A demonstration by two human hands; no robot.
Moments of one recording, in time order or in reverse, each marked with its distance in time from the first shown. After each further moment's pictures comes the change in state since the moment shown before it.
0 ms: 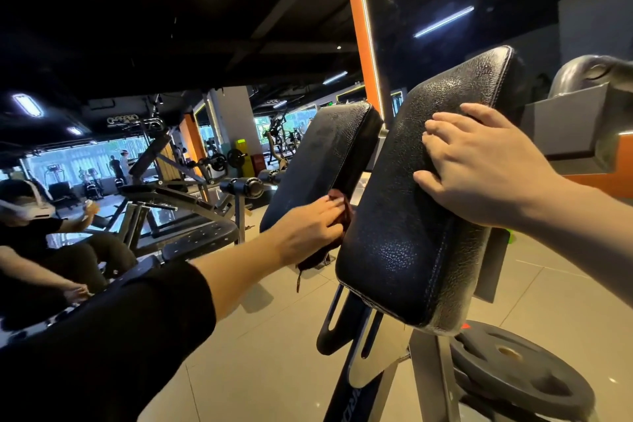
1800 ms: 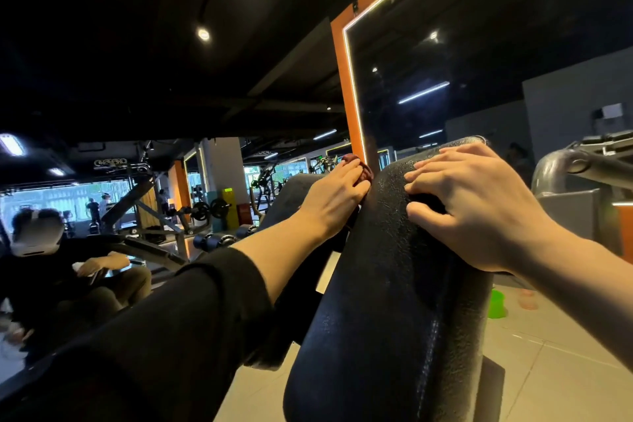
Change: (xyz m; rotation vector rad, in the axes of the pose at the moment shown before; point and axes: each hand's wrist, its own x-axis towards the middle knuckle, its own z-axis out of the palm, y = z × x) left_hand 0.188 -0.059 -0.035 0.118 0.284 -0.221; right_hand 0.048 0.056 0.010 0.206 0.184 0.015
